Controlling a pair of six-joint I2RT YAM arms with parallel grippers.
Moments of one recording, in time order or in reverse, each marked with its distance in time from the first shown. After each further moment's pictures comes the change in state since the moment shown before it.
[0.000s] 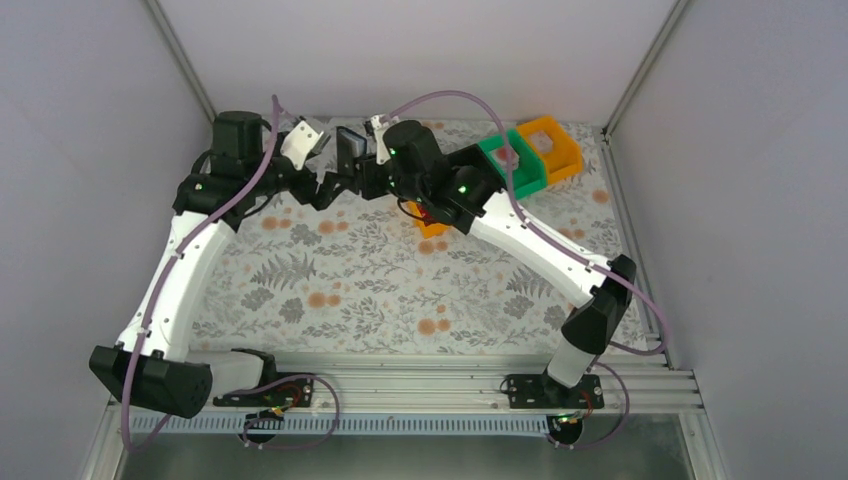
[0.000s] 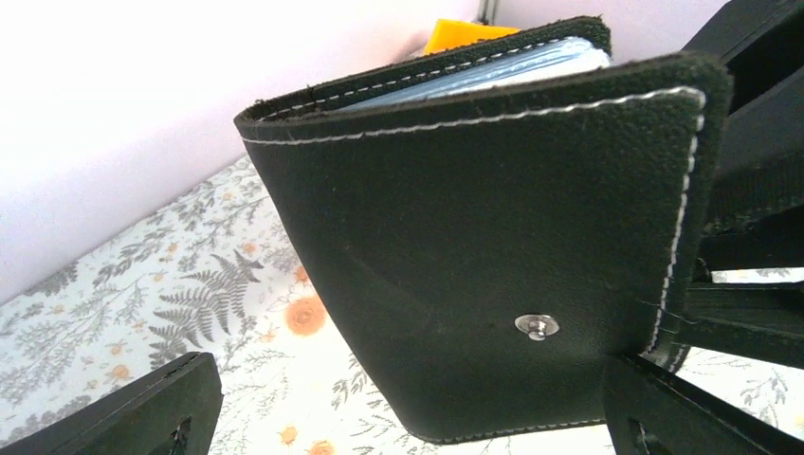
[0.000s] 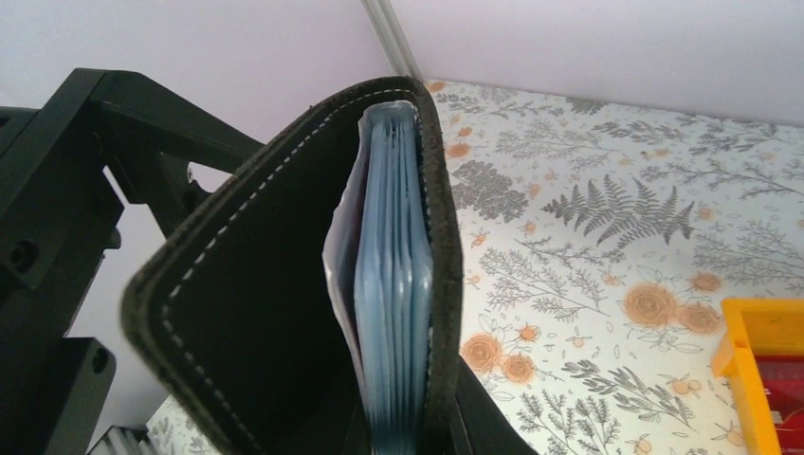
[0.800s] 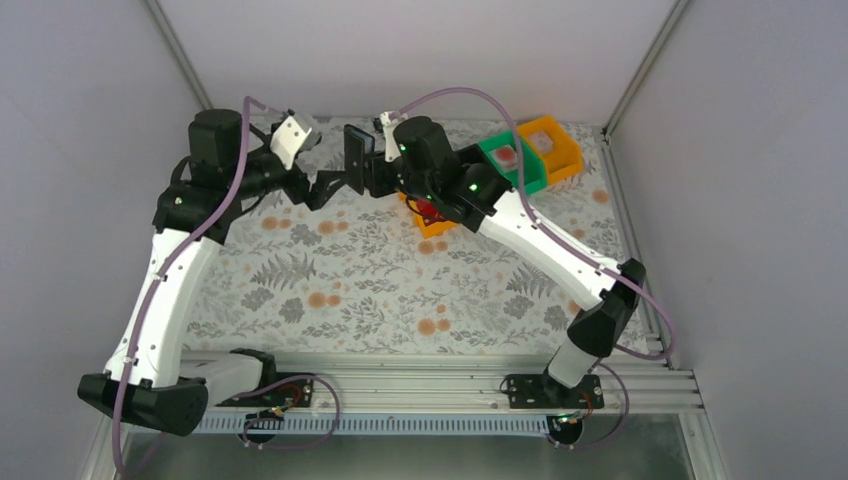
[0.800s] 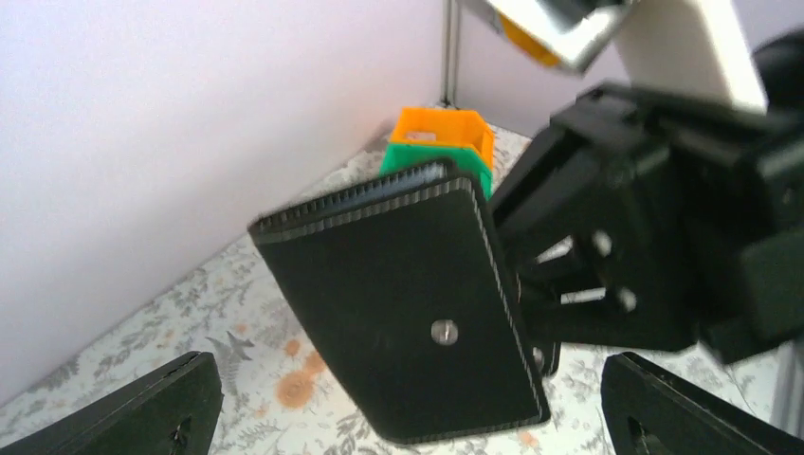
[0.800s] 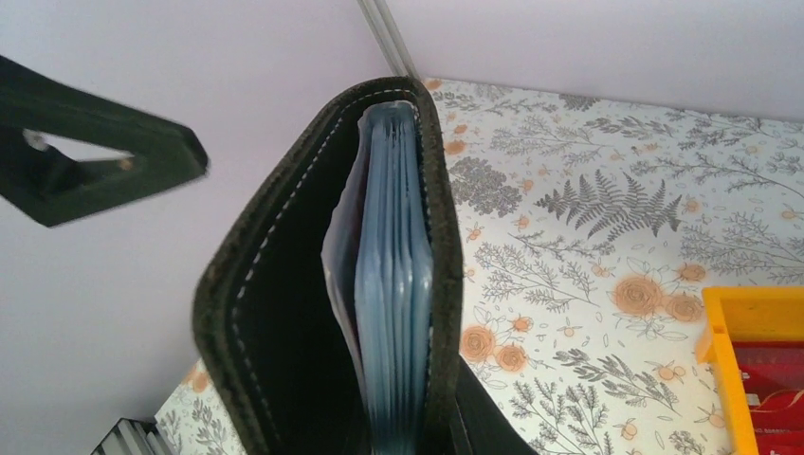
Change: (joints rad) left arm 0.012 -0.083 0.026 0.017 0.092 0.007; right arm -0.036 -0.050 -0.016 -0.039 -0.036 0.002
